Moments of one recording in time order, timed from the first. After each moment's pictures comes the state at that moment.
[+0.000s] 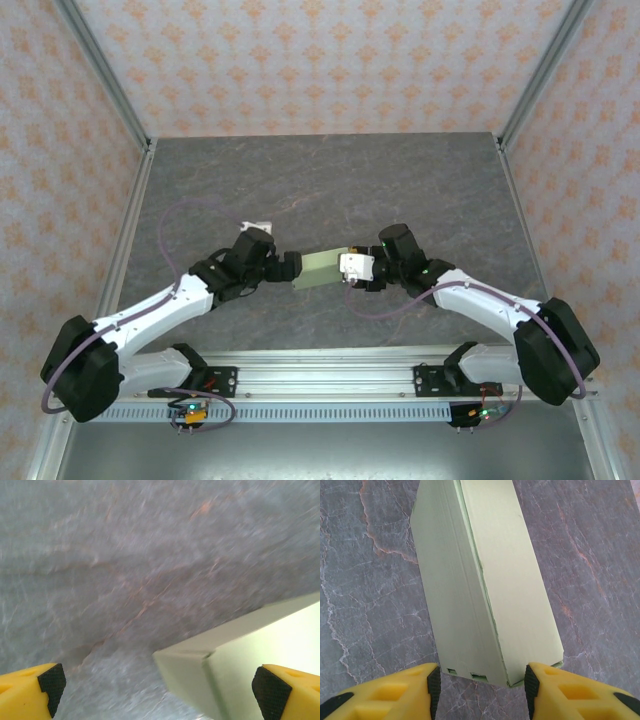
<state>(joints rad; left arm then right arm) -0.61 1.17 0.66 -0.37 -0.14 -0.60 0.62 1.24 0.62 -0.12 -0.30 -0.95</state>
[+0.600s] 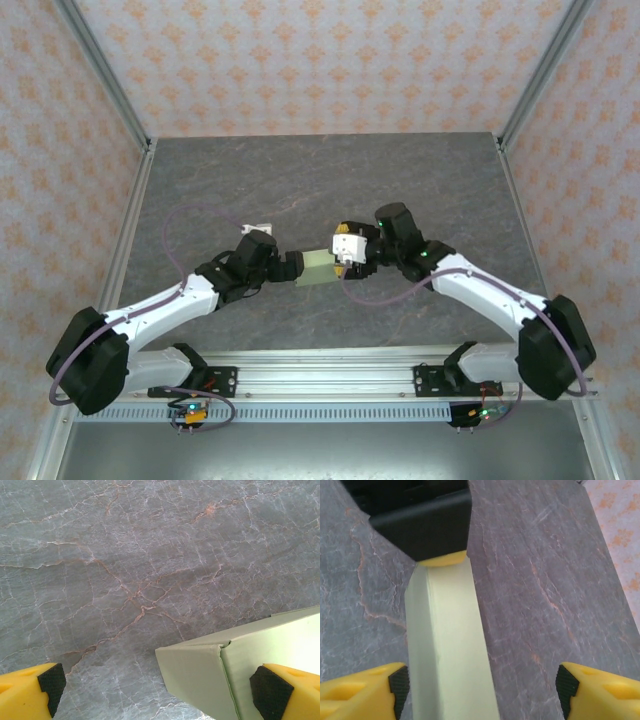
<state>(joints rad) -0.61 1.21 0.64 -0.27 -0.14 -0.65 0.63 1.31 0.85 -0.21 -0.42 -0.92</state>
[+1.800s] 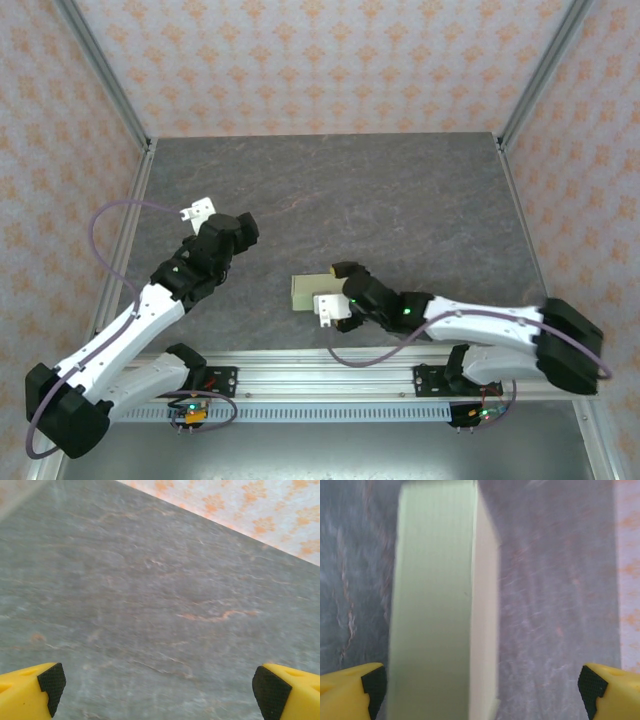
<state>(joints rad) -0.48 0.96 0.78 -0.49 -0.59 -0.70 1.10 1.11 0.58 -0.13 0.22 -0.81</state>
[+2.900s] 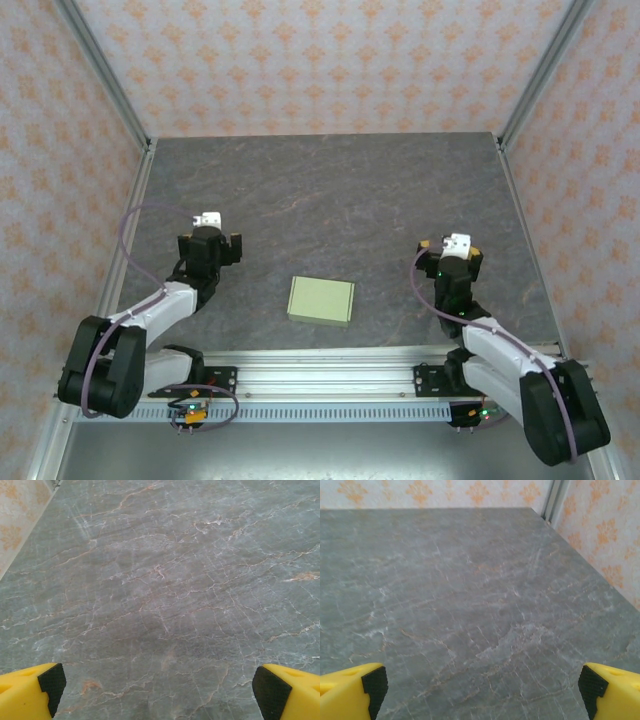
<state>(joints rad) -0.17 1.20 0.39 0.22 -0.38 -0.08 0.28 0.94 0.14 0.43 0.48 0.10</state>
